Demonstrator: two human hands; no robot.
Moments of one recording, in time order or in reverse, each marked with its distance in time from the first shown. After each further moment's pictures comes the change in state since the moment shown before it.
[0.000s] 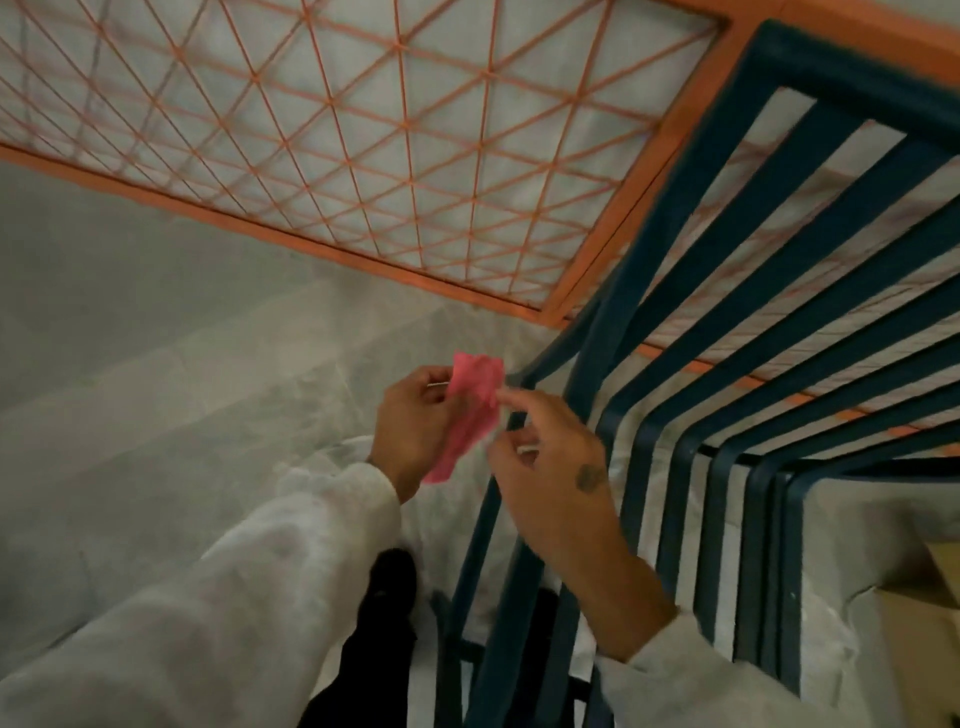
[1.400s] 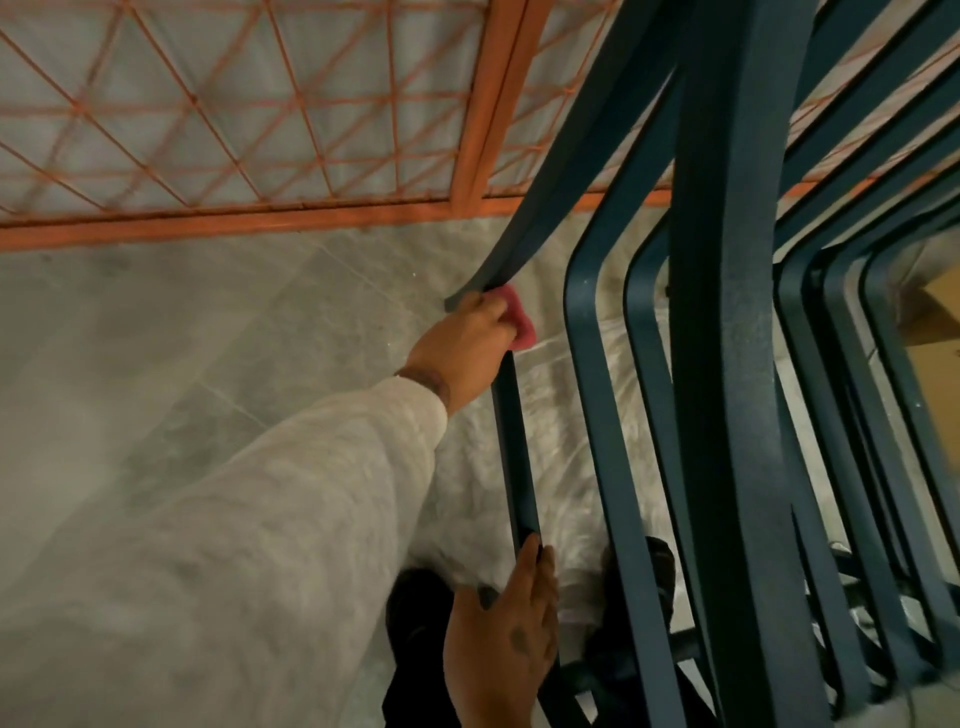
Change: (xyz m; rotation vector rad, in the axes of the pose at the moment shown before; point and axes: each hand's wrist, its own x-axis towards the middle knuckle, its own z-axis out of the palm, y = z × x) left_hand 0.214 -0.168 0.097 1.278 -0.636 1.101; right_hand -0.032 0.143 0.271 0.099 0.217 1.257
